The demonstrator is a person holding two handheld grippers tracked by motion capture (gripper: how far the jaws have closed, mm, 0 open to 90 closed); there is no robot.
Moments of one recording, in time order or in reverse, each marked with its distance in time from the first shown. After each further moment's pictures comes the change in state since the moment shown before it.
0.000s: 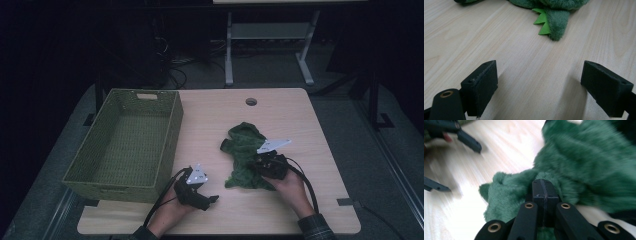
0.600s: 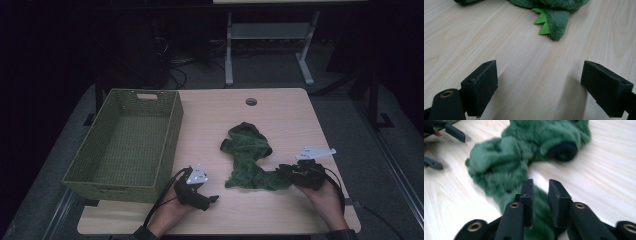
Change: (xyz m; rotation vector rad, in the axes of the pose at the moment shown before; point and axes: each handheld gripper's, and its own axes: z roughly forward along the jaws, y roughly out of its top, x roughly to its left) left arm 0.000 0.000 0.000 0.000 -0.002 -0.004; right arm -0.030 -0.060 -0.067 -0.056 -0.077 0.102
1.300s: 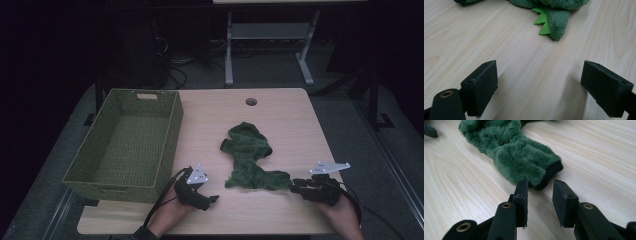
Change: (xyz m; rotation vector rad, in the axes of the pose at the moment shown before) left arm 0.000 0.000 0.000 0.001 0.001 0.000; right arm -0.011 -0.045 -0.014 0.076 0.016 0.039
